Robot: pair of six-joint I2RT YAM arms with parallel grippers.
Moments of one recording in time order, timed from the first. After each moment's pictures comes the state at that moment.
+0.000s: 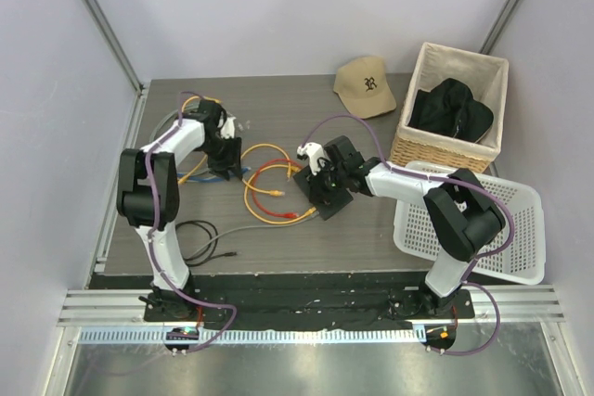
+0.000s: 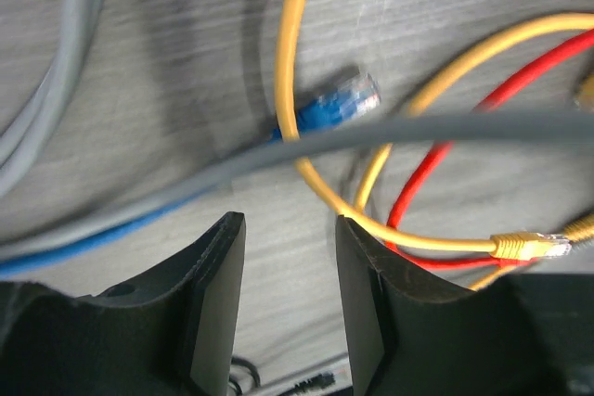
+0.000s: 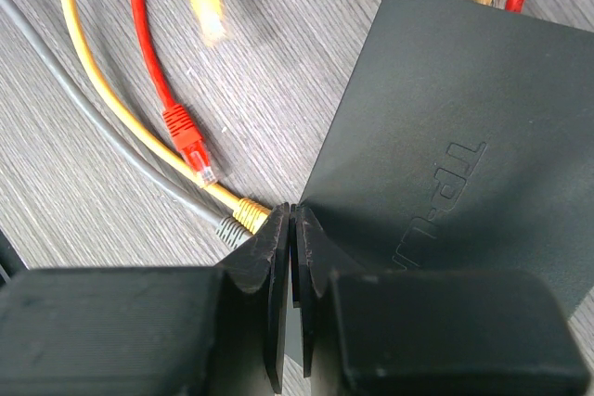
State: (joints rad) left arm -0.15 1.96 1.42 -0.79 0.26 -0.11; right arm 0.63 1.72 1.00 -0.18 -0.38 -0.12
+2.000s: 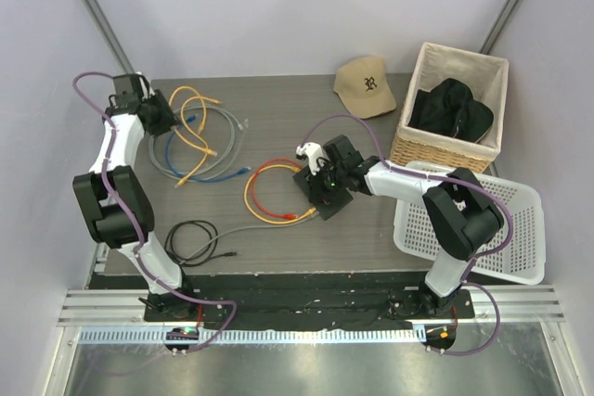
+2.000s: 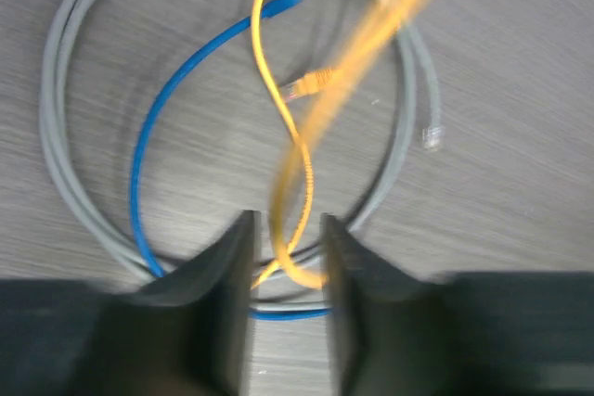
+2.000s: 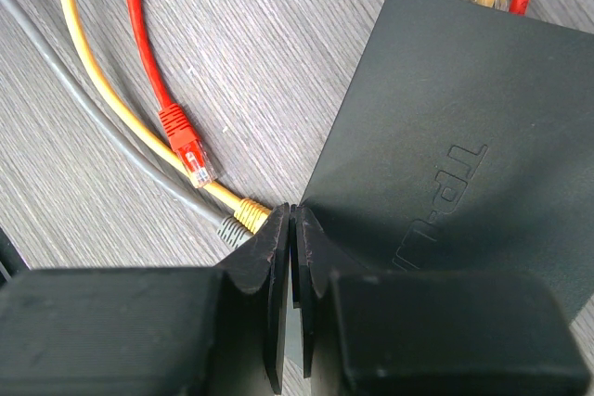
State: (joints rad) left arm 0.21 1.78 1.51 -0.51 0.19 -0.35; right arm 0.63 1.73 1.01 -0.20 -0.38 -0.13
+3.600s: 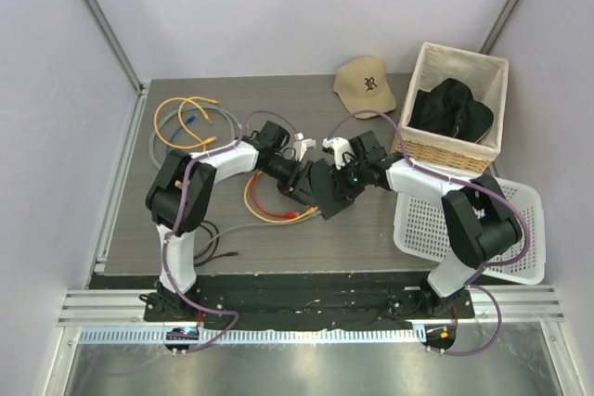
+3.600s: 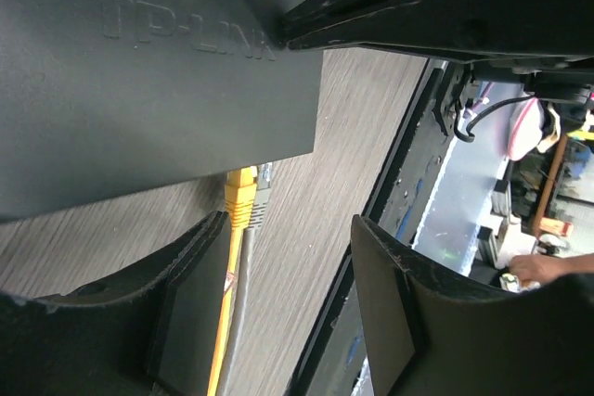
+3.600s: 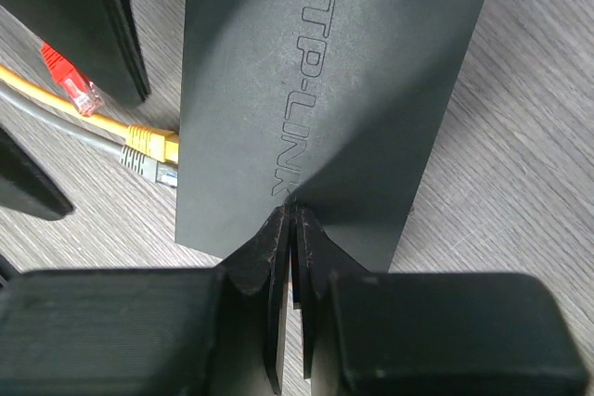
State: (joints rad) left arm -0.52 1.98 1.30 -0.46 0.92 -0.11; right arm 0.49 1.63 0.96 -0.32 -0.35 -0.13
